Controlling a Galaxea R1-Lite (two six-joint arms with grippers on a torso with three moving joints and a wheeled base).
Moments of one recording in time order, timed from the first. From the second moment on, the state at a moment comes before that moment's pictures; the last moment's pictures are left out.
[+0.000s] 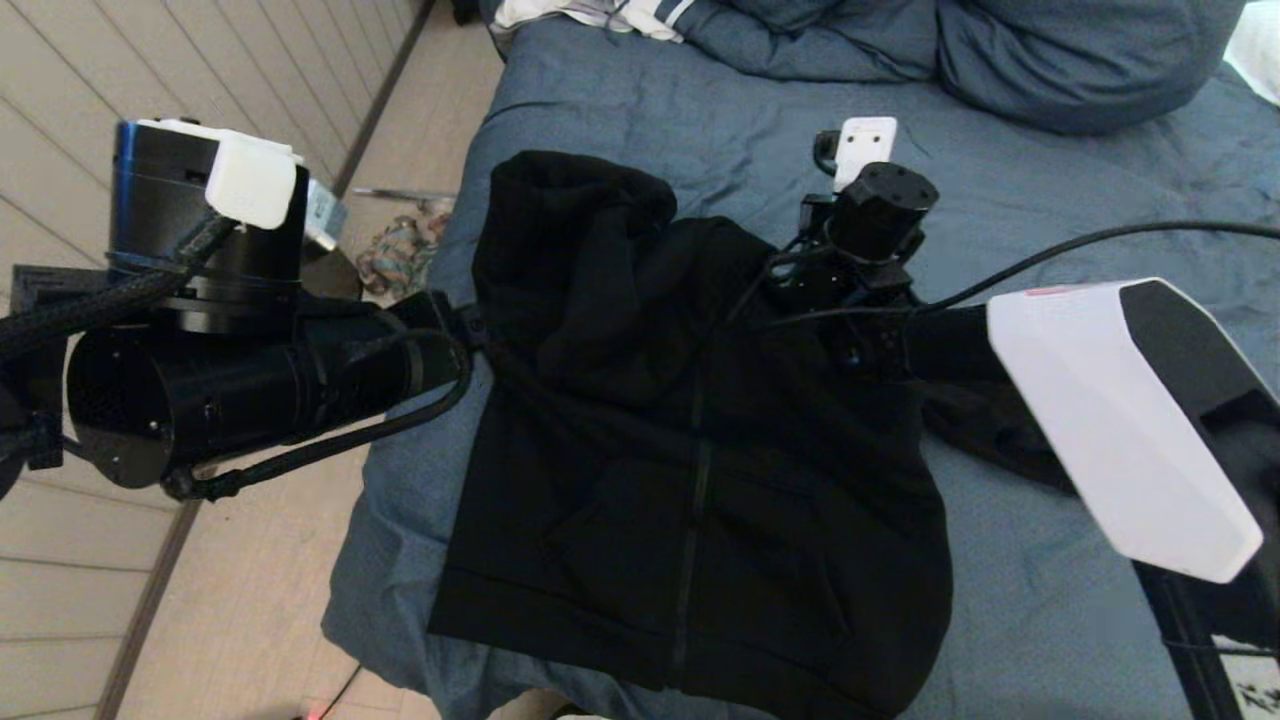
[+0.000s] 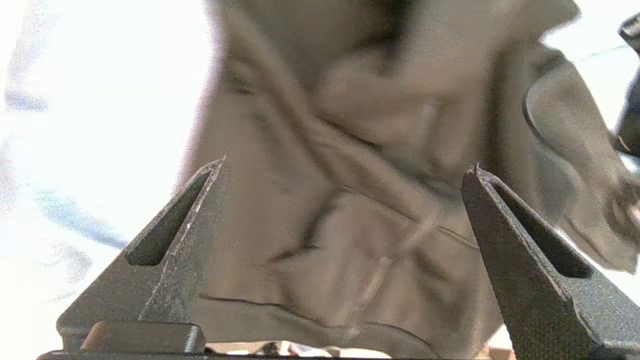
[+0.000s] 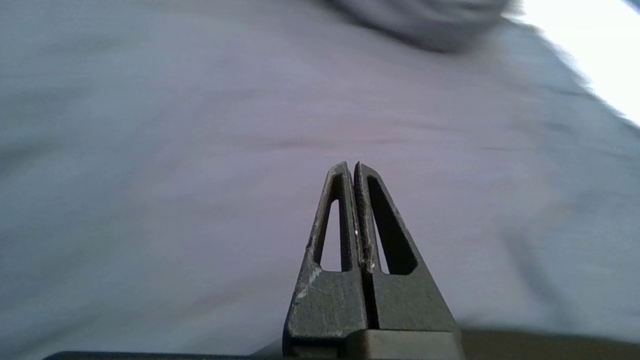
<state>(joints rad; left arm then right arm) -0.67 1.49 -1.09 -0.04 0.31 -0.62 0.37 2.34 -1.91 -0.97 -0.87 -0.40</state>
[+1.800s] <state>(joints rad) -0.63 1.30 -0.89 -0.09 0.29 -0.63 0.89 2.34 -1.95 -0.04 -0.49 0.29</state>
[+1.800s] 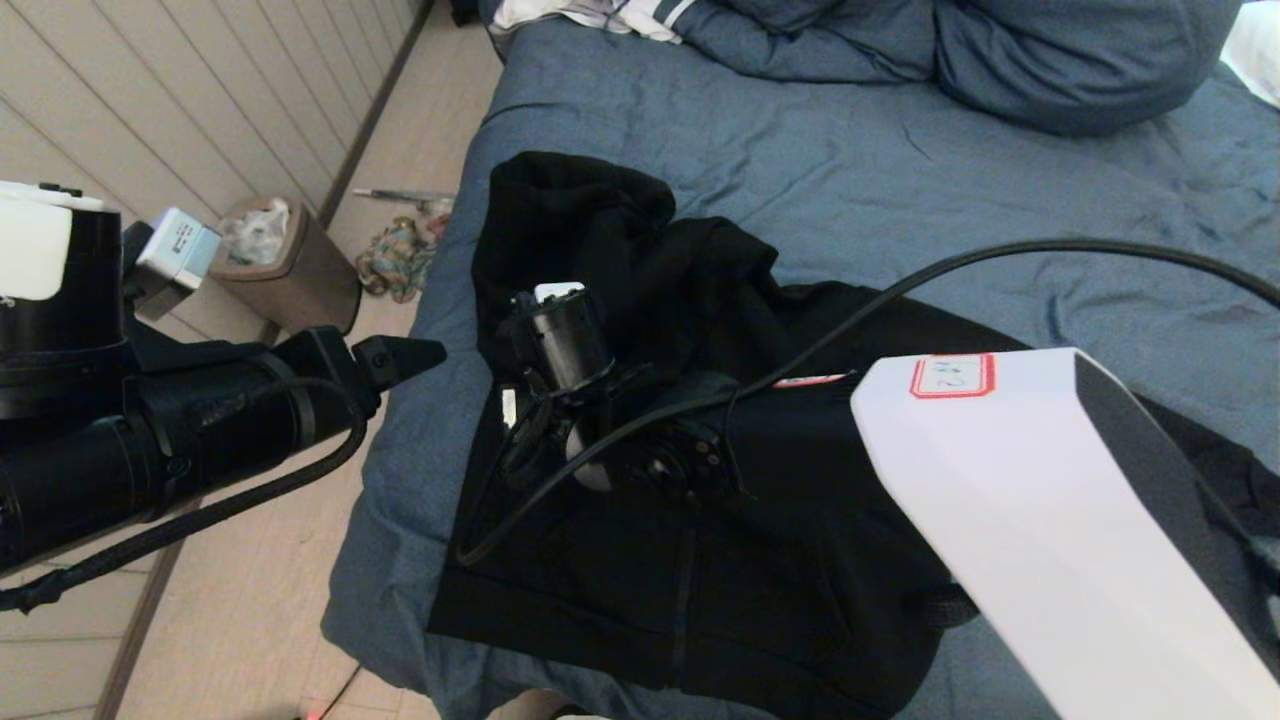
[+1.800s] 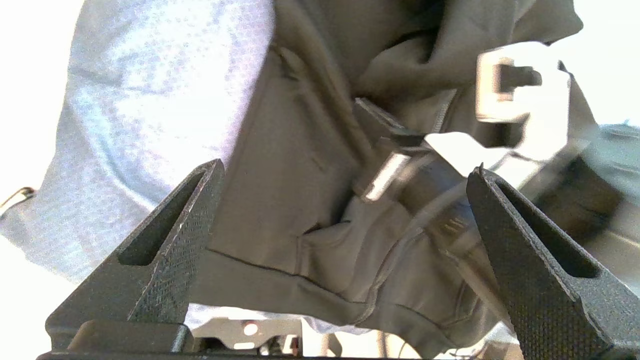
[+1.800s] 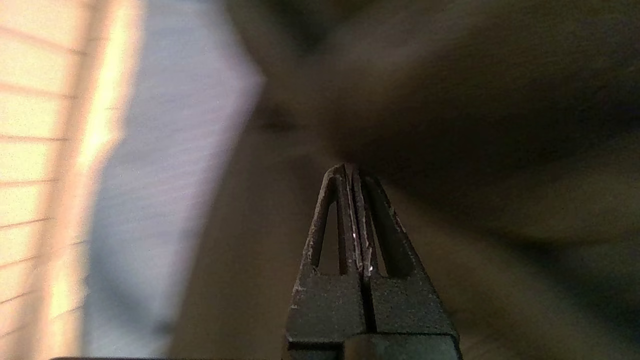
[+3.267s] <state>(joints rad) -0.67 1.24 -0.75 -0.09 0.29 -0.70 0.22 2.43 -1.96 -0.79 -0.80 -0.24</state>
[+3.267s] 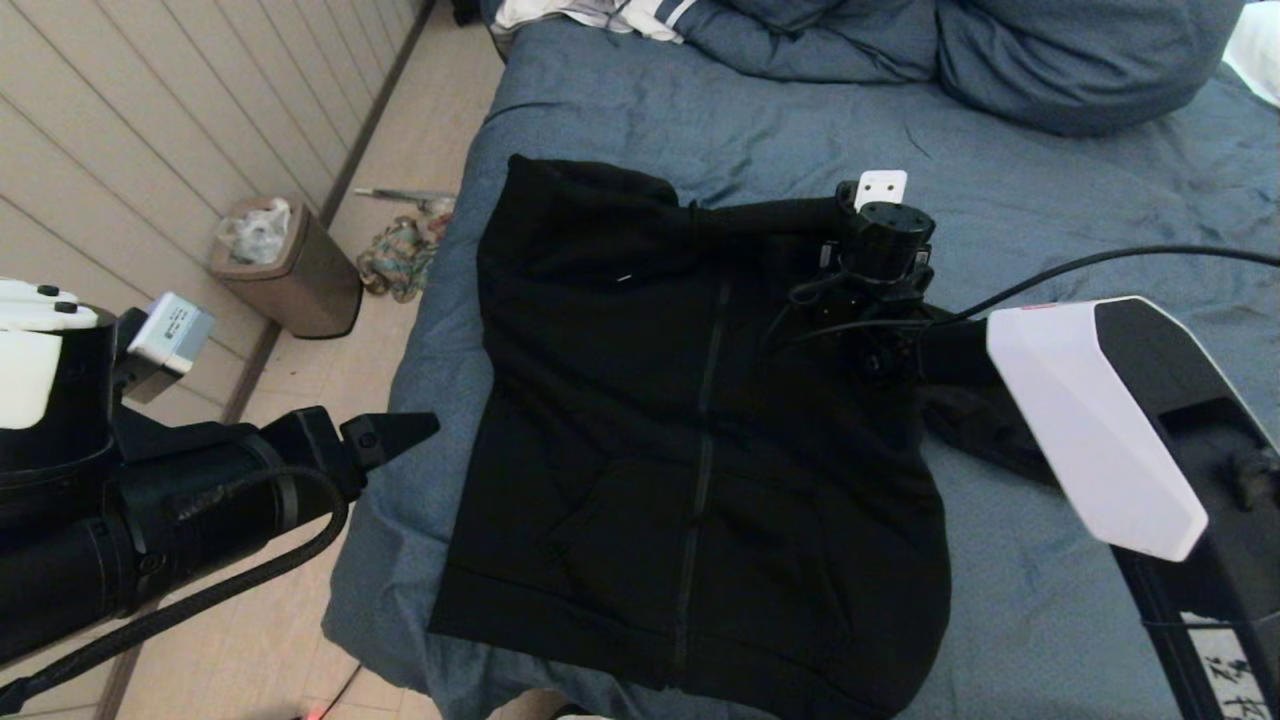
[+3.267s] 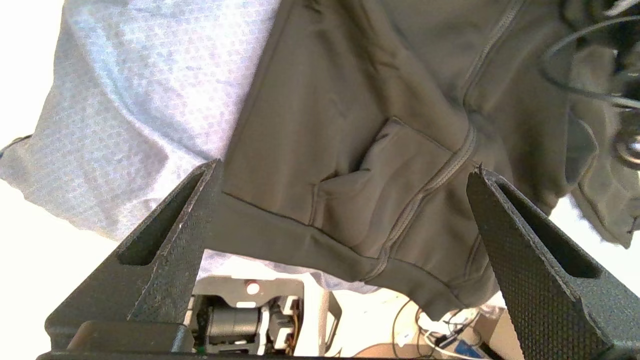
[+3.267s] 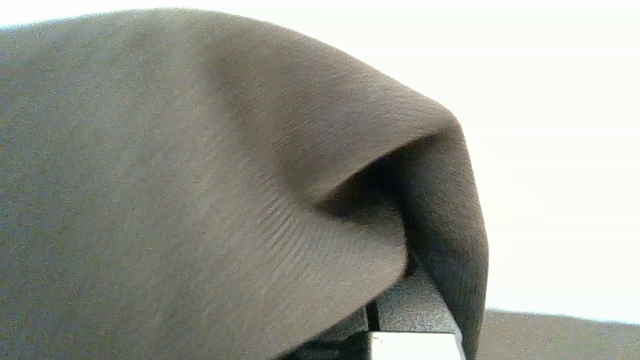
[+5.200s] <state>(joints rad) -0.70 1.25 -0.73 -0.11 0.28 -0.70 0.11 2.37 -1.86 -0.74 -0.69 -0.19</state>
